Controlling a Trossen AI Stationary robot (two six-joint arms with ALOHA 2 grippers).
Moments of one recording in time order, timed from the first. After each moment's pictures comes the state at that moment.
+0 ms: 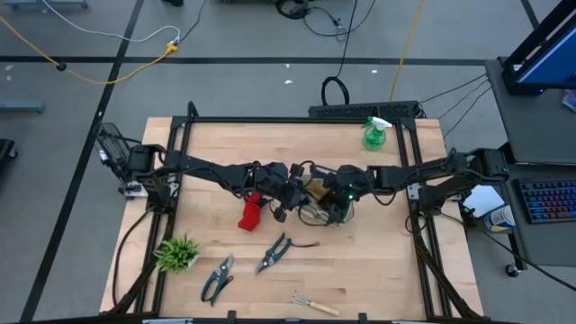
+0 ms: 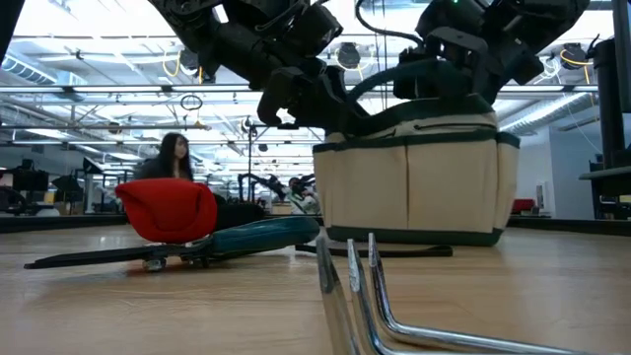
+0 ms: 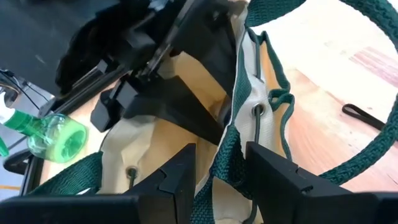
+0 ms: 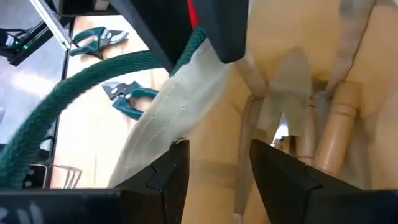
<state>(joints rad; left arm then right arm) 0.03 1.78 1.08 0.18 0.12 0.61 -0.06 1.38 0.66 0.05 -0.26 0.48</state>
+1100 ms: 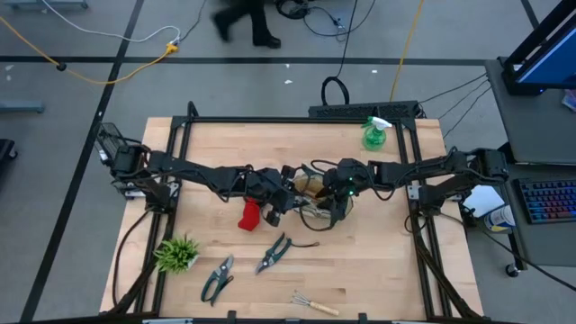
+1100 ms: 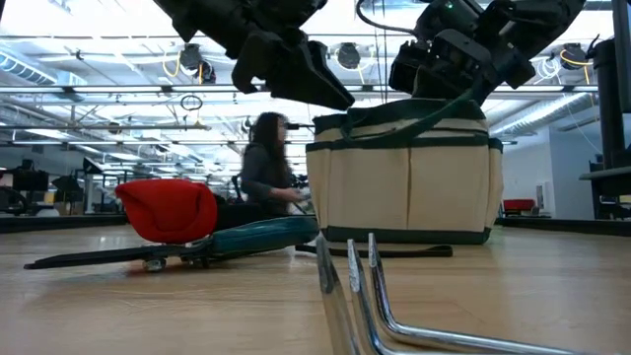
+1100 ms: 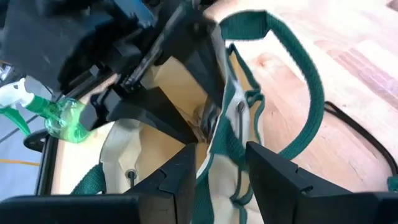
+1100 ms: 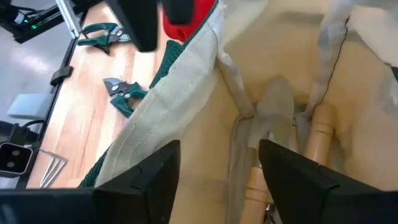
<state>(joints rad) -0.04 1.66 1.08 0.02 -0.01 0.55 -0.11 1.38 0.66 0.09 -0.32 0.29</state>
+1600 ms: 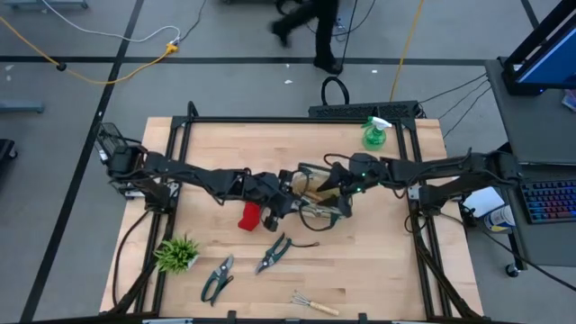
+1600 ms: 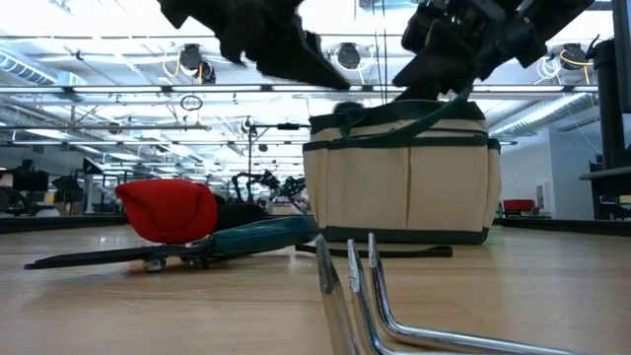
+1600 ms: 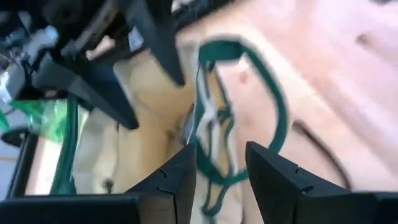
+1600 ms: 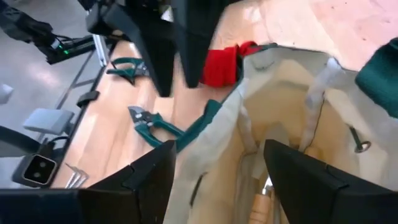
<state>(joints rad) -0.09 1.63 1.08 0.00 -0.01 0.43 -0.11 1.22 0.66 0.07 -0.32 0.24</state>
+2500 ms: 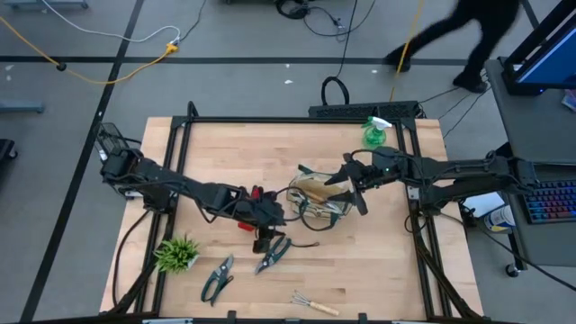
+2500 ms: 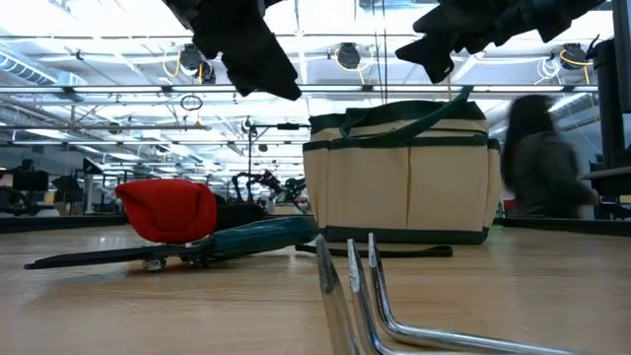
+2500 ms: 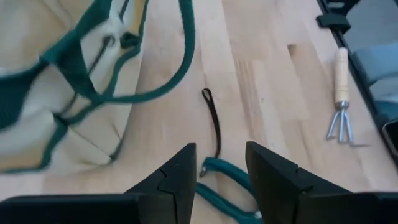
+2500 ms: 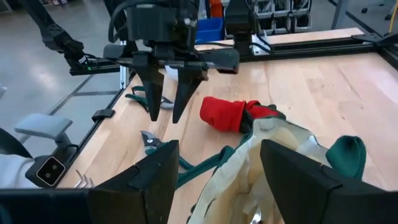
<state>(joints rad) -0.24 1.60 1.08 -0.23 -0.01 -0.17 -0.11 1.01 0.67 0.04 -0.32 0.08</state>
